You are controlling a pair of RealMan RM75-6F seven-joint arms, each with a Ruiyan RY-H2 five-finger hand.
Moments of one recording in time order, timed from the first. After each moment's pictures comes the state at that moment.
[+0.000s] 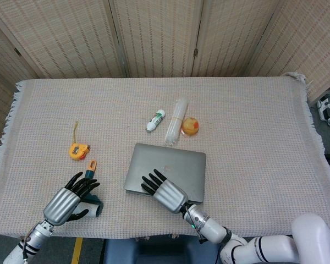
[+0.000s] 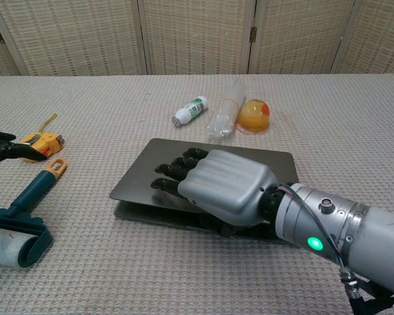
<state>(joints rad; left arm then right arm) -0.31 -1.36 0.10 -1.37 1.85 1.36 -0.02 0.75 -1.76 0.06 -1.59 -1.27 0.92 -0.95</state>
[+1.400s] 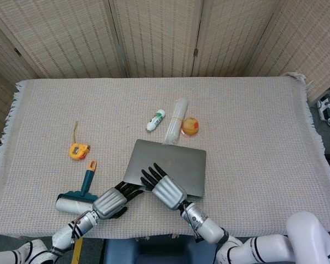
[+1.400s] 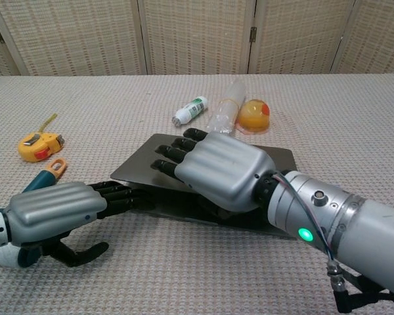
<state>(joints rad) -0.58 -1.54 0.07 -1.42 1.70 0.93 0.09 0.79 -1.78 0.05 -1.61 -1.21 1.03 -1.09</state>
